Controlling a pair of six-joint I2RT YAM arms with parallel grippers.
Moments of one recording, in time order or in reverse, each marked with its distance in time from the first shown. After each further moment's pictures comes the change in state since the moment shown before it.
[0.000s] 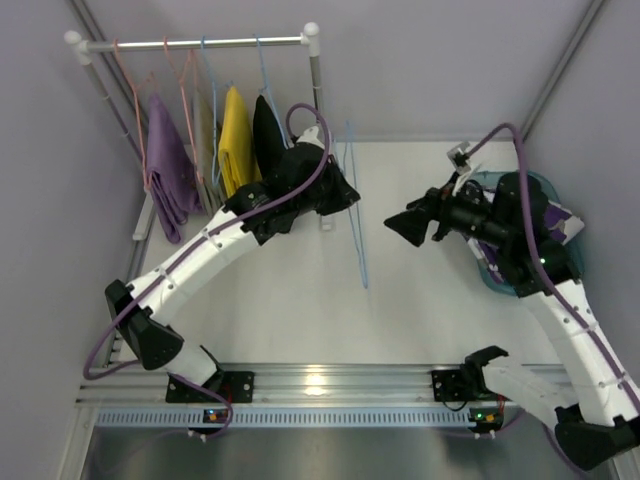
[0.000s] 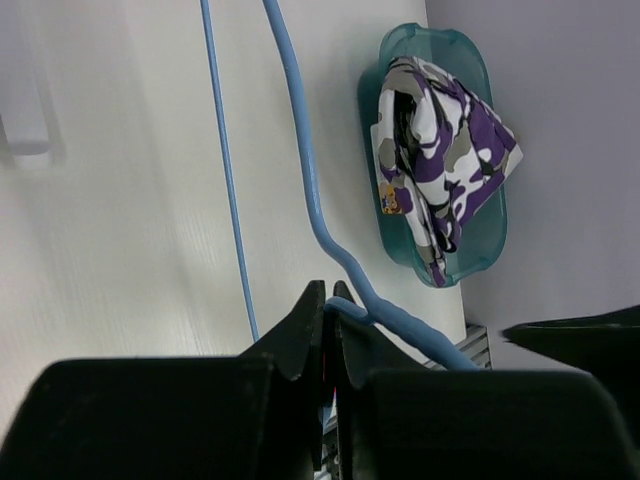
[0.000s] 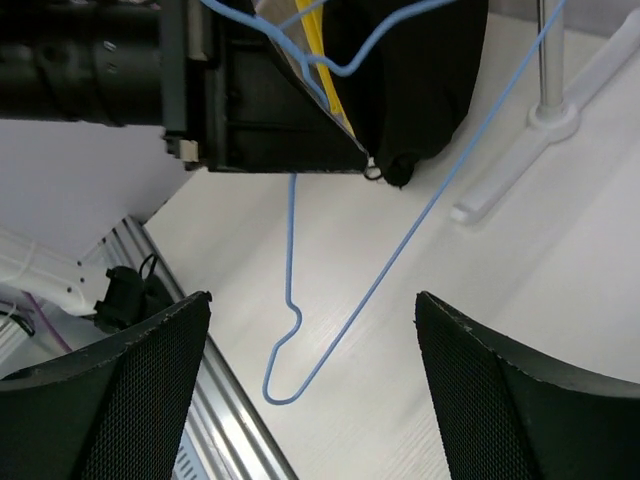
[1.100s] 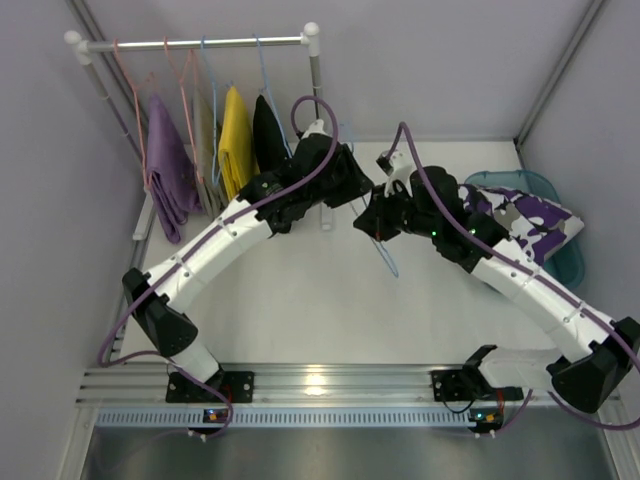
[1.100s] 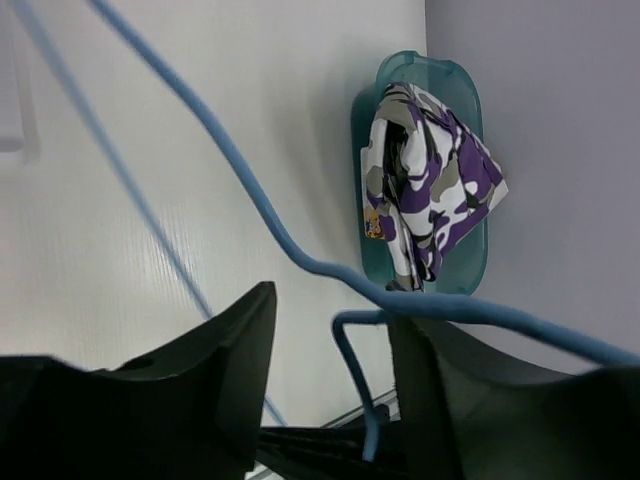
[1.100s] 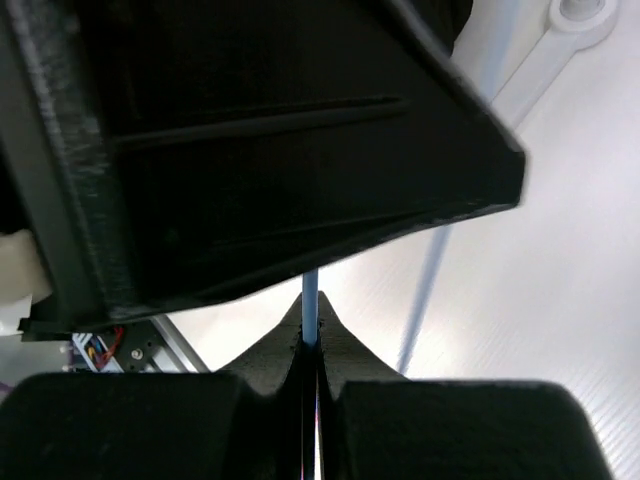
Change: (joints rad) left arm -0.004 0.108 0.137 -0.047 -0.049 -0.114; right arm 0.346 0.330 0.068 -0.009 0.382 0.012
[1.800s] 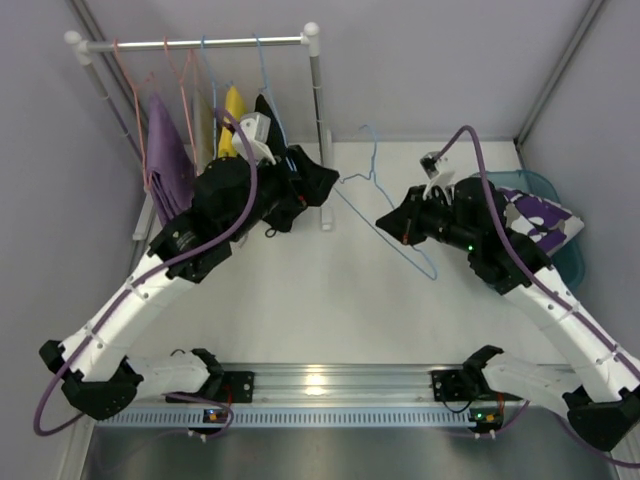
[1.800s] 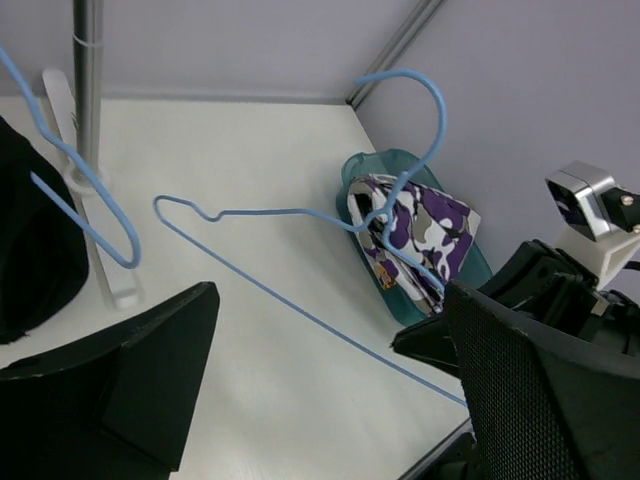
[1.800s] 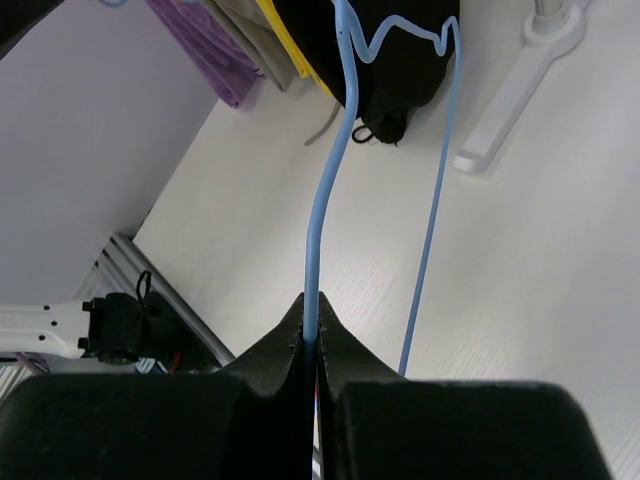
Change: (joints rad) left arm 0.029 -0.450 -0.288 0.220 -0.022 0.380; right arm -0.100 -0.214 -0.090 -0.003 -0.046 0.146
